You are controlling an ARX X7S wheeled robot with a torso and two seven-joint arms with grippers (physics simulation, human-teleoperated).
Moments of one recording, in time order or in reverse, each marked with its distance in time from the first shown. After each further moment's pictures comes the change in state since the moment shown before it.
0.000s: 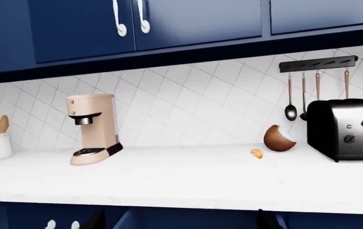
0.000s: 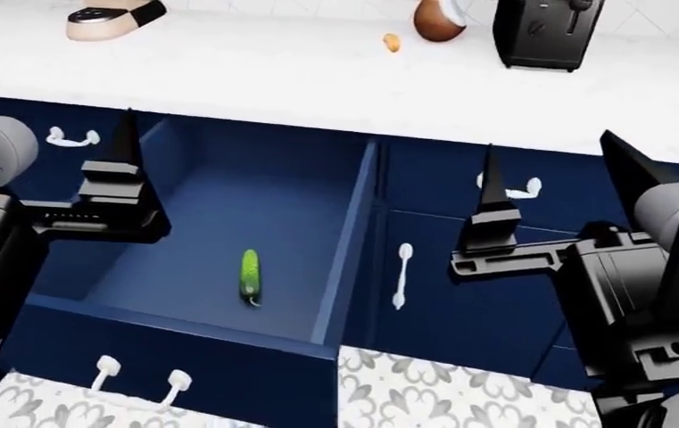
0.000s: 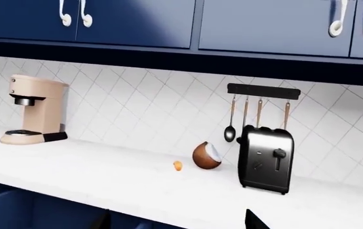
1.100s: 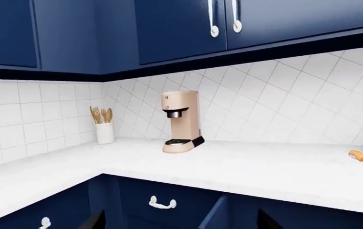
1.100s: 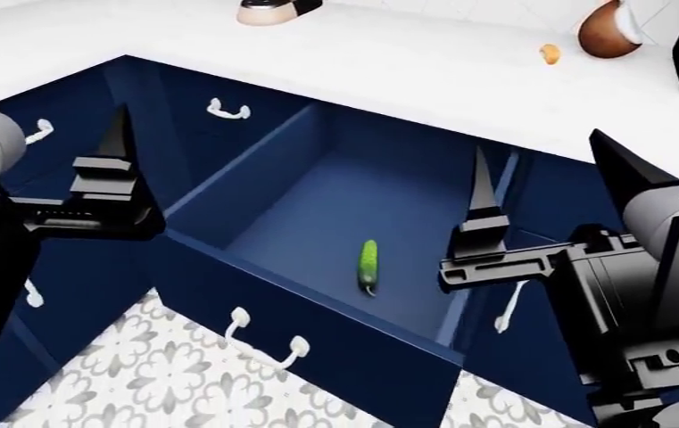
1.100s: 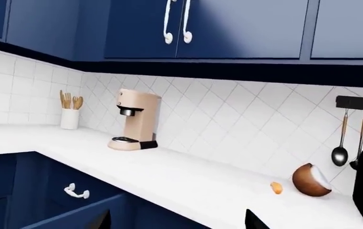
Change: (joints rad) left arm -0.005 -0.044 0.031 0.004 -0.008 0.057 -0.009; right arm 0.048 0.093 -0.129 0.004 0.064 -0.105 0.094
